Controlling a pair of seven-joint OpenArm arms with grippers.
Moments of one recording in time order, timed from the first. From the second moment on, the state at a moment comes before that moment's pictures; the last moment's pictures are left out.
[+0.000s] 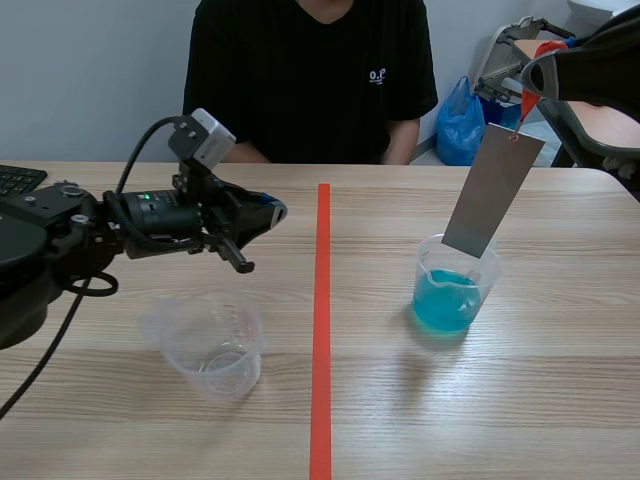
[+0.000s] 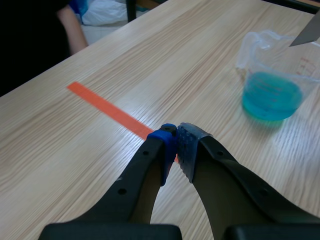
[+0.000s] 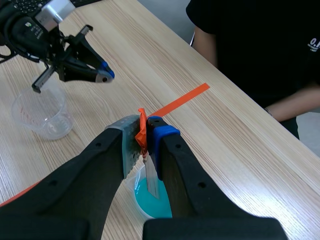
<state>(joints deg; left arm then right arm) -22.1 -16.4 22.0 54.4 -6.6 -45.1 -10.7 3.4 55.4 -0.4 100.6 61.4 44.5 -27.5</state>
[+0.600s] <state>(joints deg) -22.3 -2.2 29.0 54.1 -6.6 -45.1 -8.3 3.4 55.4 -0.4 100.6 61.4 44.5 -27.5</state>
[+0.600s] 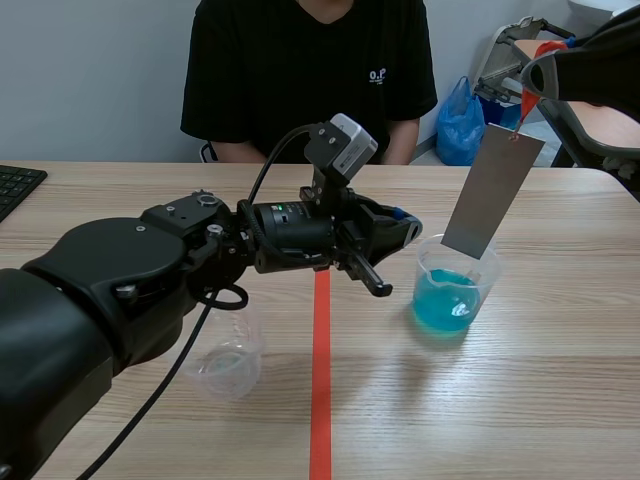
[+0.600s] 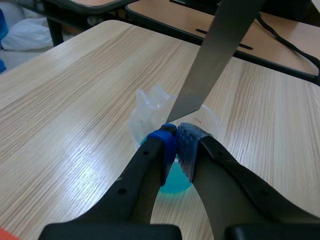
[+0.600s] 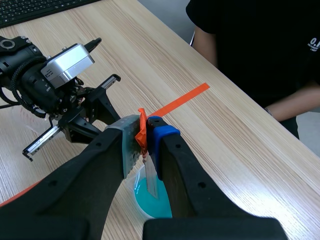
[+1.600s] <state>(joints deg) -22.5 -3.2 28.9 52.8 -10.6 -44.0 -9.9 3.4 55.4 -0.4 100.6 61.4 44.7 -27.5</state>
